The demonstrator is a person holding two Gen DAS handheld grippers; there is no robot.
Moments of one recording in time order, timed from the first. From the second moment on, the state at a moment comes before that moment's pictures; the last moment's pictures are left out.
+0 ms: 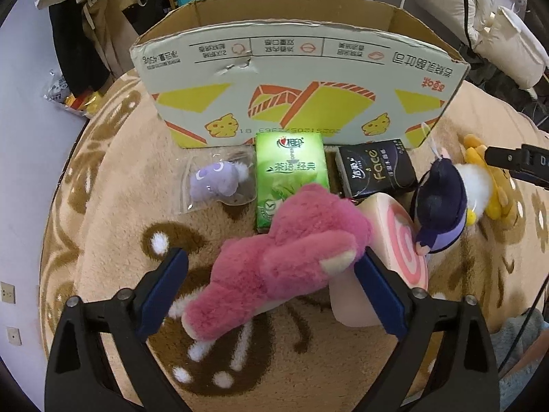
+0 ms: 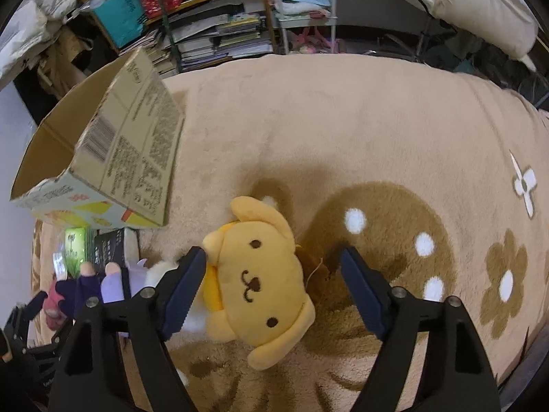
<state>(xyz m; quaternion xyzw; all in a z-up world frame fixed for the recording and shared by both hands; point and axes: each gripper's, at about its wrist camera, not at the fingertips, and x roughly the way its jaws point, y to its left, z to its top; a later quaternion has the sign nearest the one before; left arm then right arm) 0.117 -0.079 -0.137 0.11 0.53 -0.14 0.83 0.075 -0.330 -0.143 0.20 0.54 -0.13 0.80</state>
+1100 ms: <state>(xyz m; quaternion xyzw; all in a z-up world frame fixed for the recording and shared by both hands) 0.099 -0.078 -0.122 0.10 0.53 -0.14 0.83 0.073 -0.307 -0.127 0.18 0.51 -0.10 0.83</state>
